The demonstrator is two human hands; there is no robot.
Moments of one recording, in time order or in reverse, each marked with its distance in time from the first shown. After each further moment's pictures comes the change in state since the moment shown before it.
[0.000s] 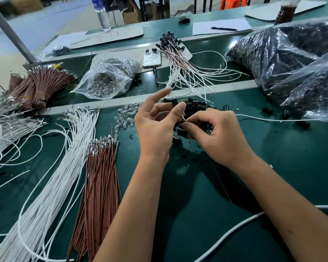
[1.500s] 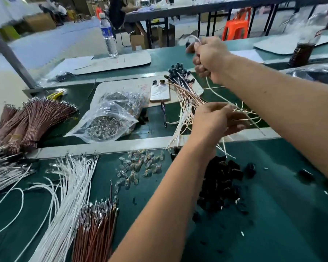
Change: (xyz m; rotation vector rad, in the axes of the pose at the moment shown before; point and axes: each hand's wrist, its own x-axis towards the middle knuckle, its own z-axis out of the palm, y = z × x) left_hand 0.138 -0.004 0.105 -0.061 -0.333 -0.523; right_hand 0.322 0.046 0.000 0.411 0.000 0.521
